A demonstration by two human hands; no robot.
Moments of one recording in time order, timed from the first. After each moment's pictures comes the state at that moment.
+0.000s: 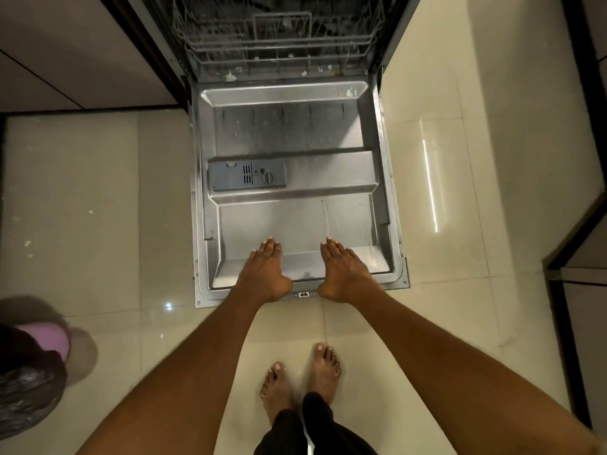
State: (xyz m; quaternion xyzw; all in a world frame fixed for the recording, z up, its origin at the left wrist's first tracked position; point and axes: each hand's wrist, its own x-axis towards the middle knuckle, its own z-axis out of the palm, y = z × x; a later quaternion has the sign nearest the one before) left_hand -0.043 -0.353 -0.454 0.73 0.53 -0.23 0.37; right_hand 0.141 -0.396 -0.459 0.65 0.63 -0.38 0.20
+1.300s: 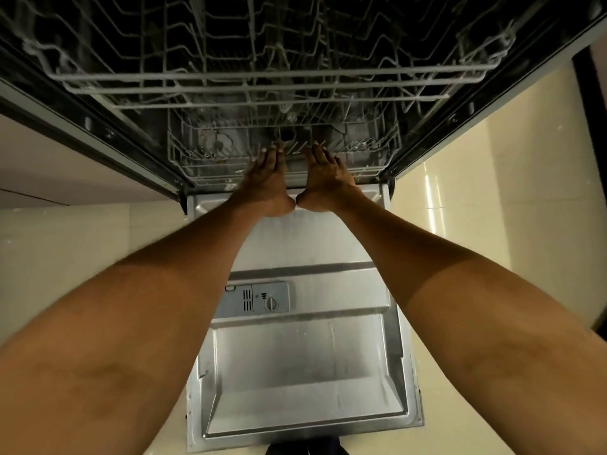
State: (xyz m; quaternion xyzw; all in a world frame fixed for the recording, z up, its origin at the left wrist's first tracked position) left_hand 0.068 0.107 -0.417 0.78 0.53 -0.18 0.28; right_hand 0.206 0.086 -0.425 0.70 0.65 -0.27 0.12
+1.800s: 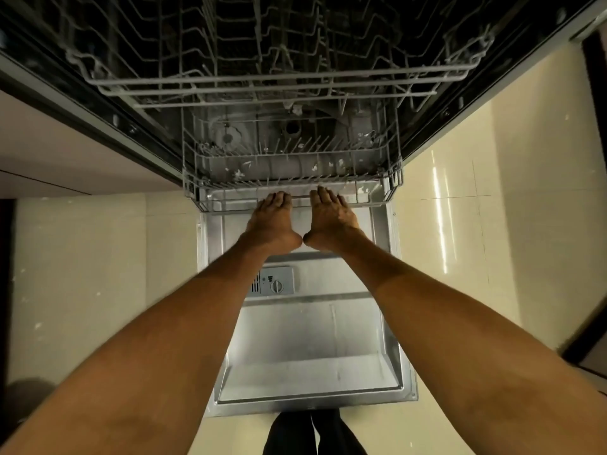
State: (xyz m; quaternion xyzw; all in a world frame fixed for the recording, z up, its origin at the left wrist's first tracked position) left_hand 0.054 0.022 -0.403 0.75 0.54 -0.22 0.32; right_hand 0.189 -0.001 -0.419 0.69 0.64 -0.31 0.16
